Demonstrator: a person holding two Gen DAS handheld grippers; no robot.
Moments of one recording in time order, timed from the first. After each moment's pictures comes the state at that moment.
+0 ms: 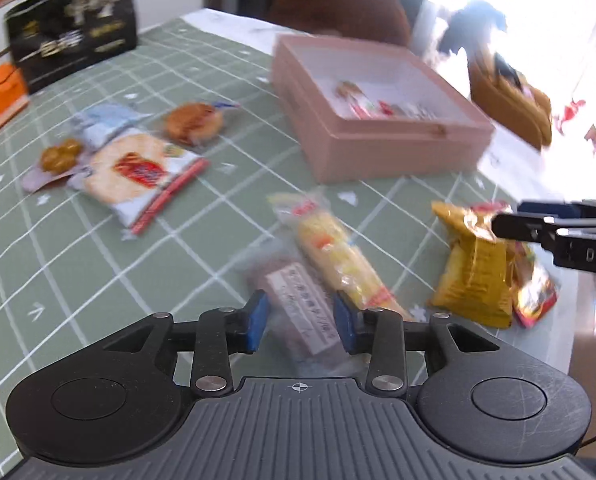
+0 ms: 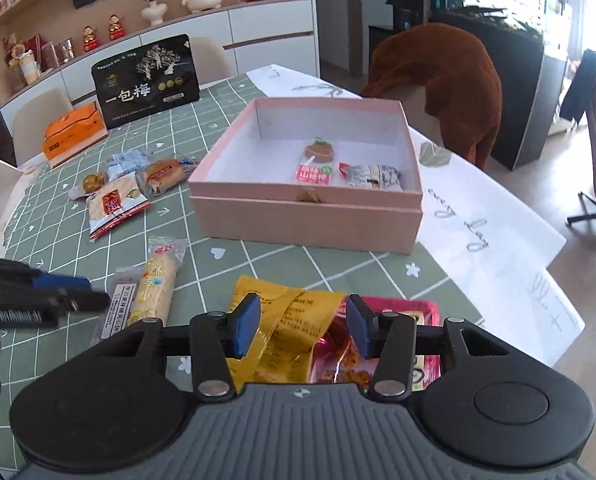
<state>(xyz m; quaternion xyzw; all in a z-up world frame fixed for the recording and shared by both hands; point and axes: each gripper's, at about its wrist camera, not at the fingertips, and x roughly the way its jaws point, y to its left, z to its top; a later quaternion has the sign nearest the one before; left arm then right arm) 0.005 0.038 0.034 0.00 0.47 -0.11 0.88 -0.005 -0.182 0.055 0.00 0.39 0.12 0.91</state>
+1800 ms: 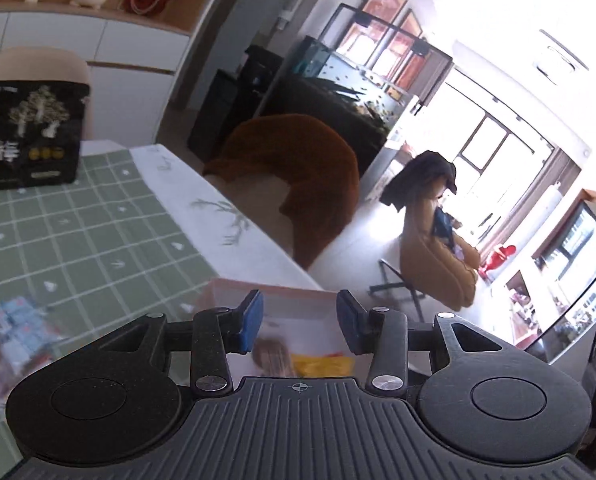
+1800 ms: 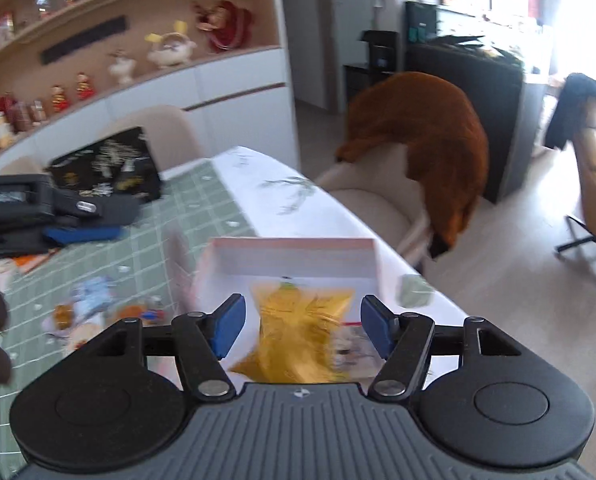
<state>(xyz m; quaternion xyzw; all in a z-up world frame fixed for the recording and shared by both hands) 0.142 0.064 0.146 -0.19 0.31 -0.18 0.92 0.114 -0.201 0.132 0.02 0.35 0.08 0.93</state>
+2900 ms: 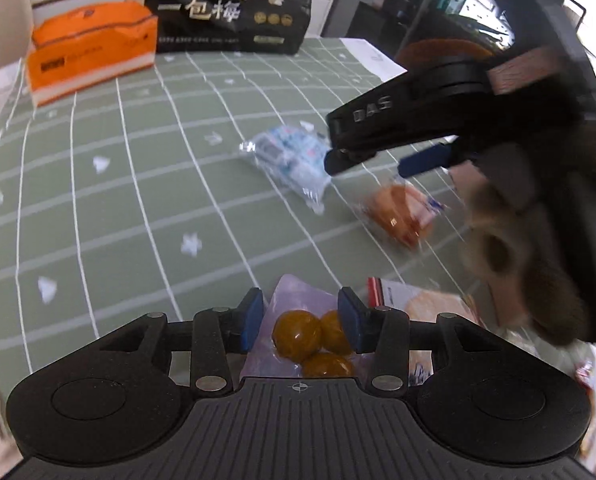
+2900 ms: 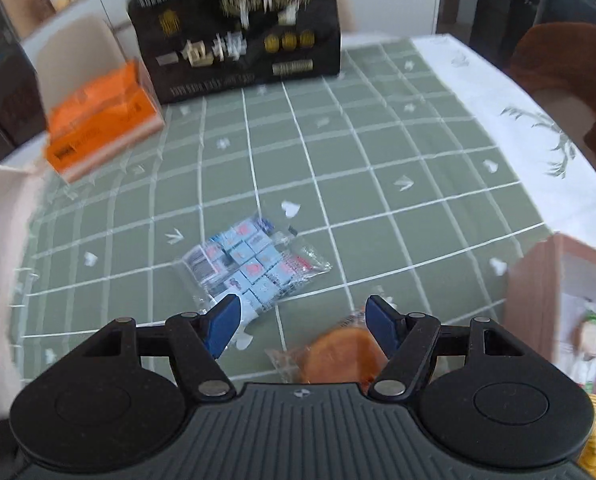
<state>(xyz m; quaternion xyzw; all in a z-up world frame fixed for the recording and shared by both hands) 0.085 0.193 0.017 -0.16 0.44 0.00 0.88 0.241 0.100 0.034 -0.07 0.50 0.21 0.84</state>
